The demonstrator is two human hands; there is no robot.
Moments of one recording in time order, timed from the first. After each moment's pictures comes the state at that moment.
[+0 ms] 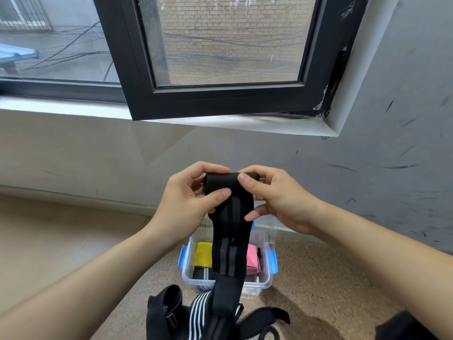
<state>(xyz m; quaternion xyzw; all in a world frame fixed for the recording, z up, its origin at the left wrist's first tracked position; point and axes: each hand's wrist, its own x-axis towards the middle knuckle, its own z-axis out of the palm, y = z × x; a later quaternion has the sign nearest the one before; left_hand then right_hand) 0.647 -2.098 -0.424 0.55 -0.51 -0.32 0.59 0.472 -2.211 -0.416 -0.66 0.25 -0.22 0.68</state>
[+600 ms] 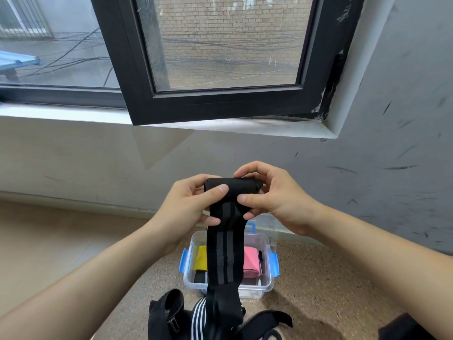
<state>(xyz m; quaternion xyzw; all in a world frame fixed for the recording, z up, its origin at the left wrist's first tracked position) 0.651 -2.099 -0.419 0.59 -0.44 -0.42 0.54 0.472 -2.208 -0.414 -0.69 0.24 -0.26 0.63</state>
